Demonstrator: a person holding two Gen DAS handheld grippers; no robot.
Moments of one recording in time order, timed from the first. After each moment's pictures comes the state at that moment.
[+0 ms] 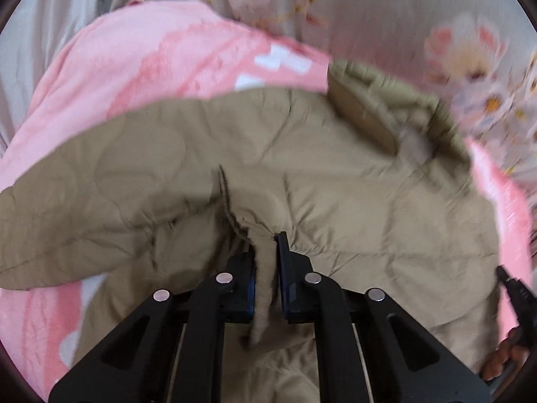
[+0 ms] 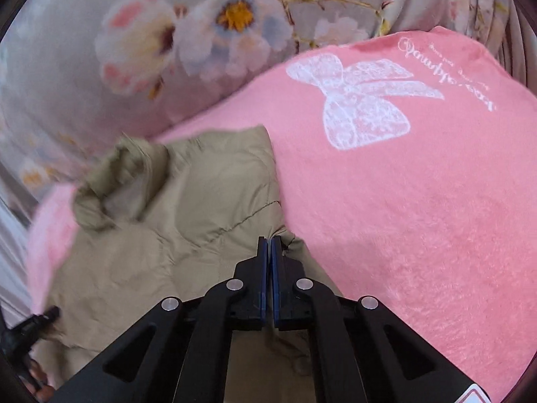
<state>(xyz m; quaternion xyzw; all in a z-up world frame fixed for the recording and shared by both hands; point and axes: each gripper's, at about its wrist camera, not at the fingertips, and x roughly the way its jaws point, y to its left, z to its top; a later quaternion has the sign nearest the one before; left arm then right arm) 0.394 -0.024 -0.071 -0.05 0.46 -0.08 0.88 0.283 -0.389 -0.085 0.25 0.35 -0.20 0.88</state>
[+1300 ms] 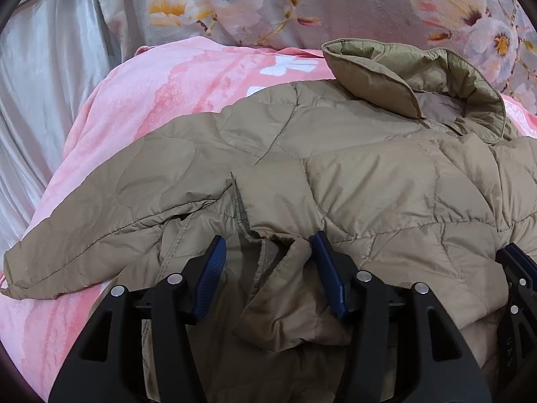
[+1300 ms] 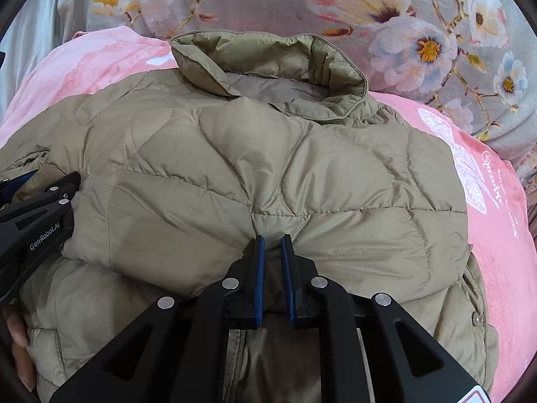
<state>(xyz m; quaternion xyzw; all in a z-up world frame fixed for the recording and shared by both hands) 0.373 -0.054 -0.088 0.08 0.39 0.01 0.92 0.316 -0.193 -0.110 -0.03 0.40 -0.13 0.91</state>
